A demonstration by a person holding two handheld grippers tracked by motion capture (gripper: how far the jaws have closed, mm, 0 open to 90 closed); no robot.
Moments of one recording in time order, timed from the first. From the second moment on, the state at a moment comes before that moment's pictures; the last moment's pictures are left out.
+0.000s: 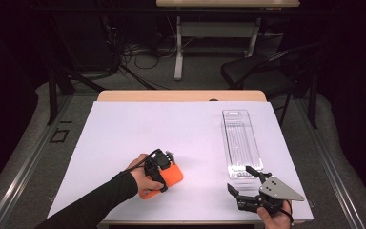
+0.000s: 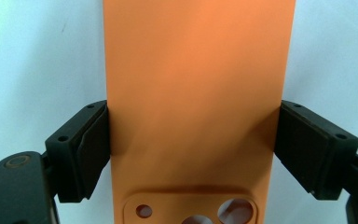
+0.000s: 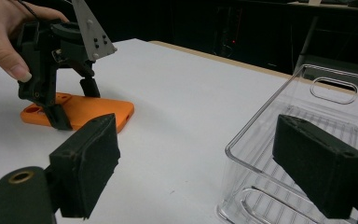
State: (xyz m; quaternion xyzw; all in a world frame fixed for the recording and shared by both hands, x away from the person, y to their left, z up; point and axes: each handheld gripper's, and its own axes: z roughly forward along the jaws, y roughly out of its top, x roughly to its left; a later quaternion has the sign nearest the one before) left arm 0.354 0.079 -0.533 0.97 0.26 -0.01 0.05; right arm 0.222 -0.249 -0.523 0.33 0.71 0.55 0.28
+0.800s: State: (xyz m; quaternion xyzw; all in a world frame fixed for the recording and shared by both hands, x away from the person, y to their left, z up) left arm 0.356 0.080 -0.525 0.96 0.25 -0.02 0.06; right arm 0.222 -0.249 -0.523 0.33 0.71 0.55 0.28
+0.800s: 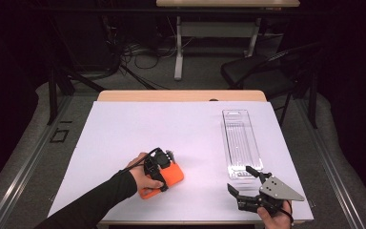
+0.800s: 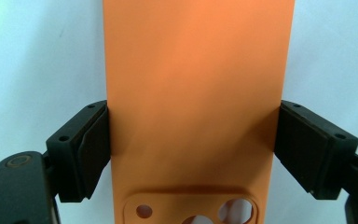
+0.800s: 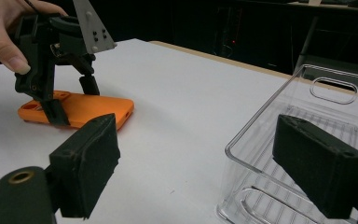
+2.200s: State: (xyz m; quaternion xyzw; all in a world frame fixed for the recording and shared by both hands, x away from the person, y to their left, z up) left arm 0.369 0.092 -0.464 0.95 0.25 -0.03 0.18; right arm 0.224 -0.247 -0.523 0.33 0.71 0.55 0.28
